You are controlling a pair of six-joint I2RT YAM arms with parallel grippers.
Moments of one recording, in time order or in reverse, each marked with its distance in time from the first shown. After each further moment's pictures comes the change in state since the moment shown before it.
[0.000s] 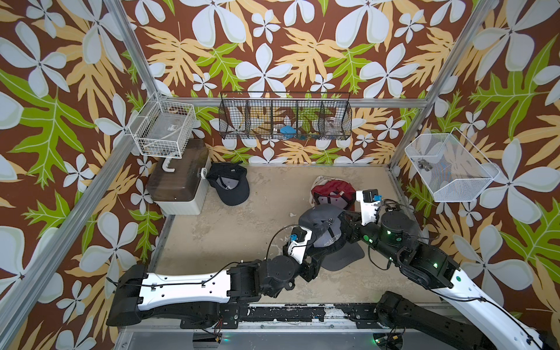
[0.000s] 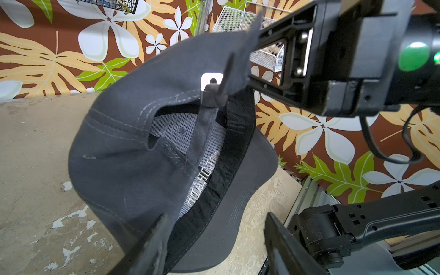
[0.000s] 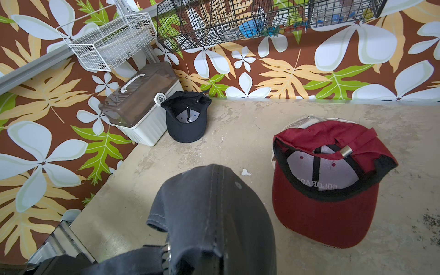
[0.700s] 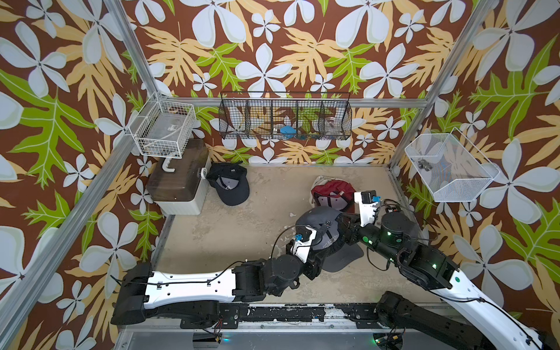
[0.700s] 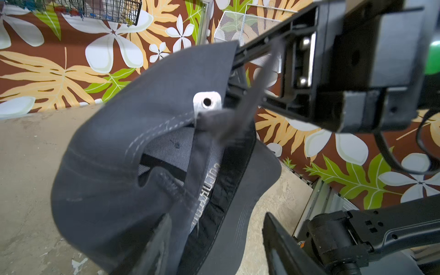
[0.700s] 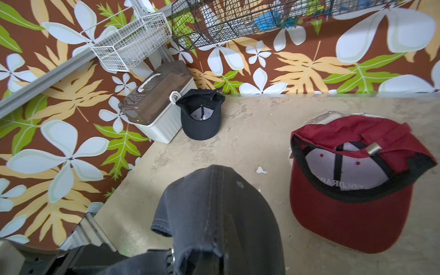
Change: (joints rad) left arm 0.000 0.053 0.038 0.032 -0.038 0.076; right arm 0.000 -0.015 -0.032 0.040 -0.083 0.047
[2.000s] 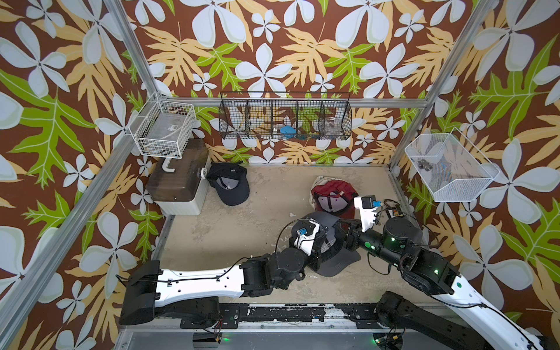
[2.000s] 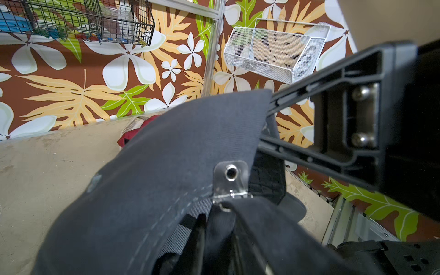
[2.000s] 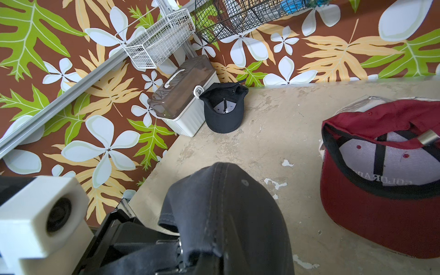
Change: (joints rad) left arm 0.055 0.064 0.022 0.081 -0.014 0.054; right arm 0.000 -0.057 -0.050 0.027 -0.096 0.042
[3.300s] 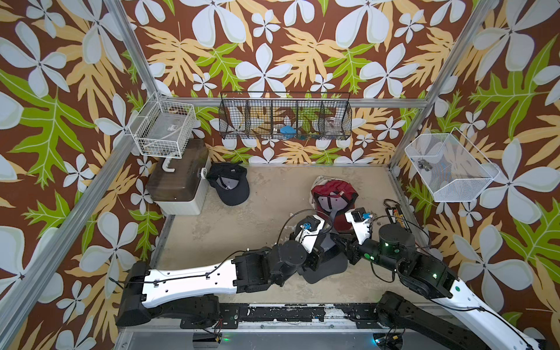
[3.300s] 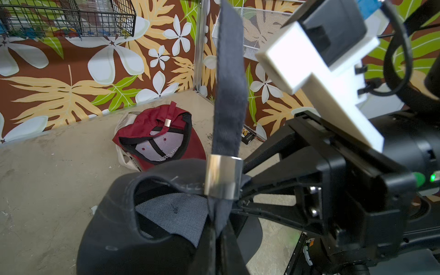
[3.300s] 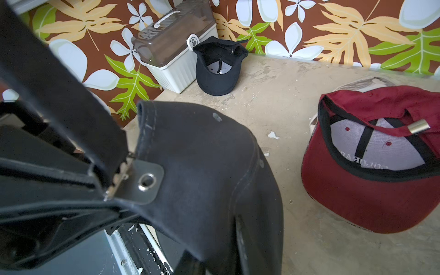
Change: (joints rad) left arm 0.000 -0.018 0.173 -0.305 0.092 0.001; right arm 0.001 -0.052 -0.072 -0.127 -0.074 -0.205
